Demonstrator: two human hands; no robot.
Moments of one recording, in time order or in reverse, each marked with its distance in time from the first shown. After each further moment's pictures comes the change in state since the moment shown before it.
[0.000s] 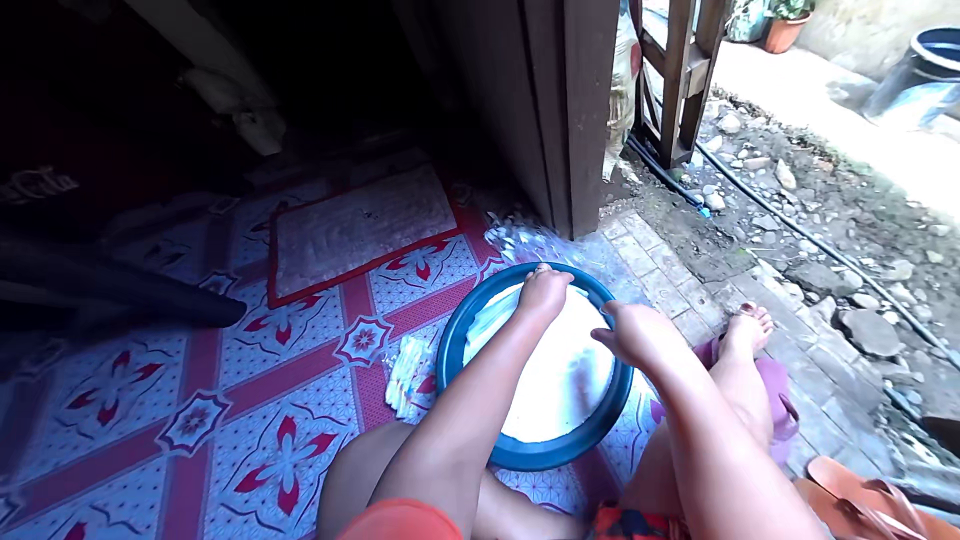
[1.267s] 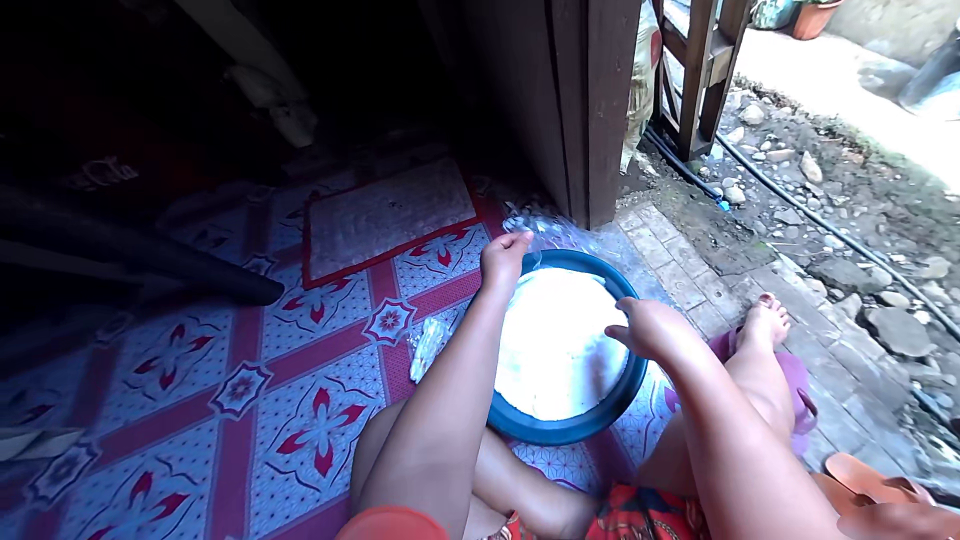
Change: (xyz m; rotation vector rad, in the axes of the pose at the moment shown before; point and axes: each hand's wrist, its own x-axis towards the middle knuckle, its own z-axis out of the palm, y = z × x) left_hand -0.023 -0.072 -0.027 -1.039 0.547 -0.338; right_hand 0.008 0.009 0.024 -0.040 -0.040 -0.020
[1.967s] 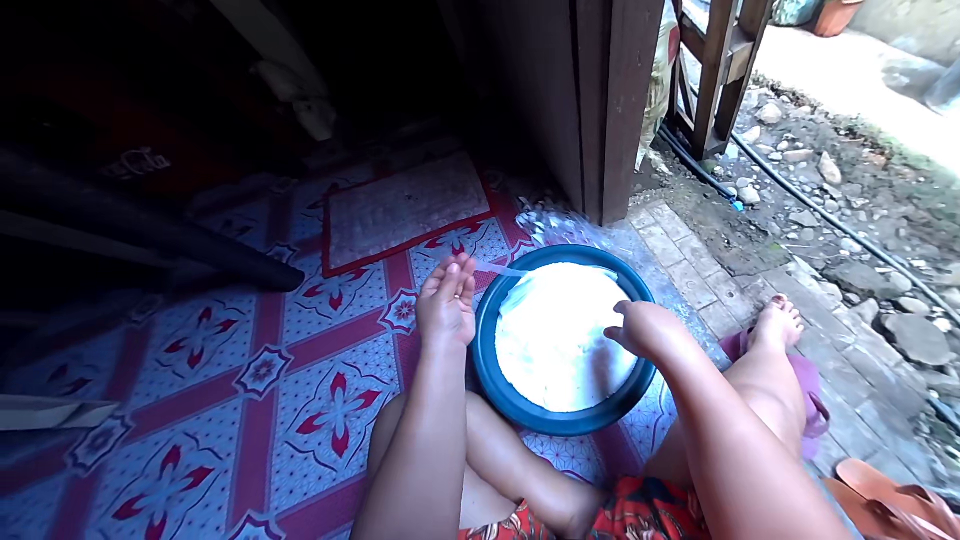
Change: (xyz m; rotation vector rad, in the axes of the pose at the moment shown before) left_hand -0.078 0.003 -0.092 -0.767 0.349 -0.096; right_hand 0.005 -0.020 0.013 -0.062 -0.075 -0.011
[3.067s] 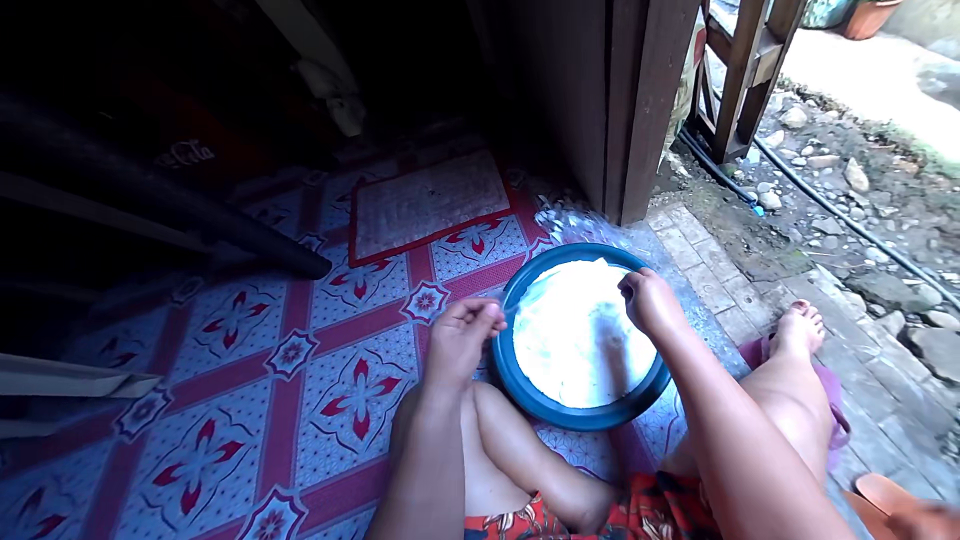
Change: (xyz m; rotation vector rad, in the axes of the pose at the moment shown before) left_hand -0.065 0.041 -0.034 0.530 -0.343 0.168; right_hand 0.034 -0.013 0.026 0.203 0.510 -0.230
